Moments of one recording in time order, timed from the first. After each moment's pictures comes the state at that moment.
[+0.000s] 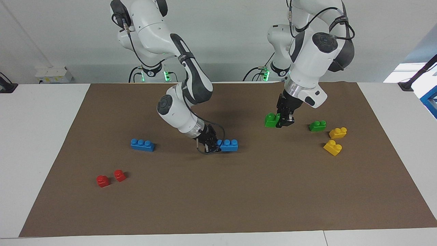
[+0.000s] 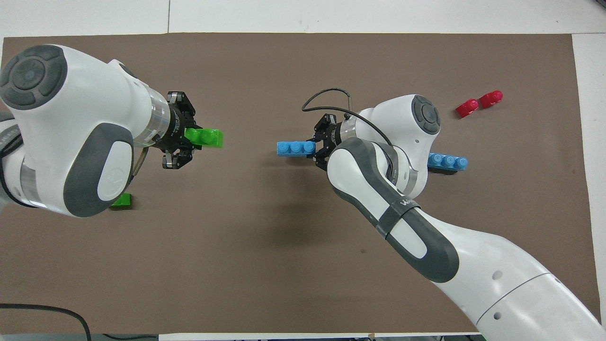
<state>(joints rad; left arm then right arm) -0.26 0.11 -0.12 -1.75 -0.10 1.95 -1.75 0.37 0.47 0.07 -1.80 0.69 2.39 1.49</state>
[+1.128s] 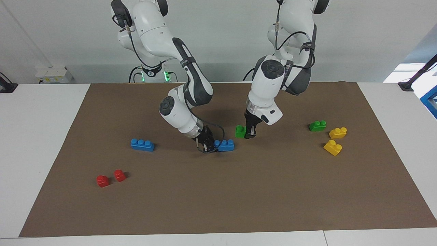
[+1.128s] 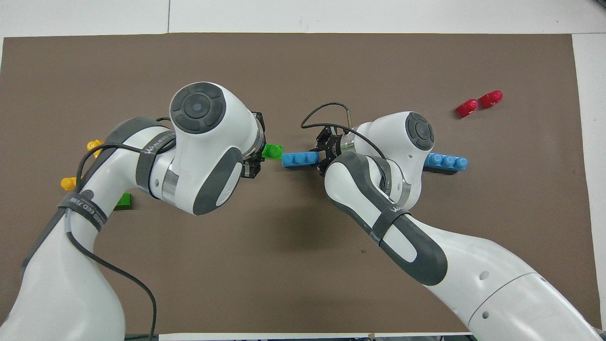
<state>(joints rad) -0.45 0.31 -0.12 -1.73 -0.03 2.11 -1.92 0.39 0.47 0.08 -1.87 0.69 2.48 1.42</state>
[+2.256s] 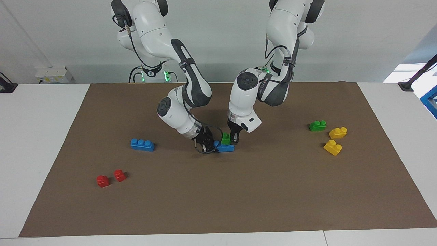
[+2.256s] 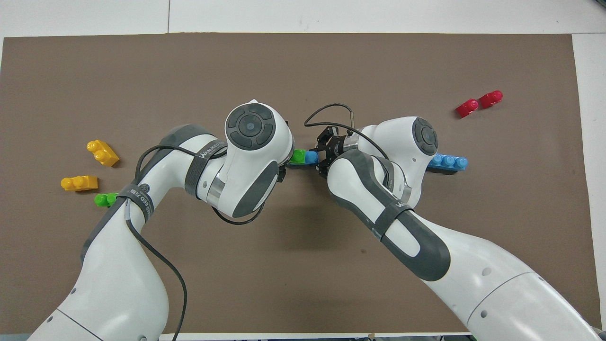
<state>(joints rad) -0.52 0.40 -0.12 -1.72 0.01 2.22 -2.02 0.39 0.47 0.08 -1.89 0.82 2.51 1.35</state>
